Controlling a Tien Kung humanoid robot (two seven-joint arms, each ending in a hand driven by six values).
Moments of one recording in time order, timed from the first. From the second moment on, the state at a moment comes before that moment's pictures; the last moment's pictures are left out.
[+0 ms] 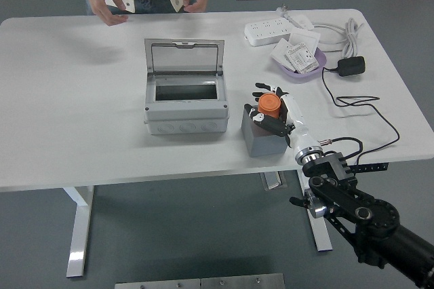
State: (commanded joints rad) left arm -0.09 0.20 -0.51 -0.18 0.53 0.07 0.28; right arm 0.40 -0.17 0.76 1.08 -0.93 -0.43 0.29
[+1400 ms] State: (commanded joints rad) left arm -0.09 0.20 -0.53 -0.18 0.56 0.07 0.29; right arm 0.43 -0.16 0.72 1.04 -0.89 -0.46 0.29
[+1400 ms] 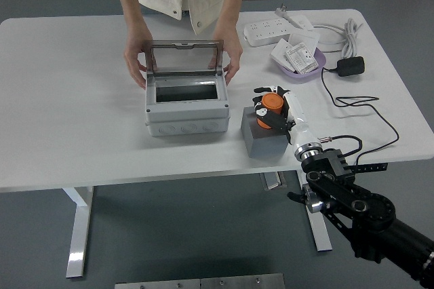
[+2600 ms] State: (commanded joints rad) left arm -0.09 0.19 -0.54 -0.18 0.58 0.07 0.29; right arm 0.45 -0.19 0.75 1.16 -1.04 -0.50 0.22
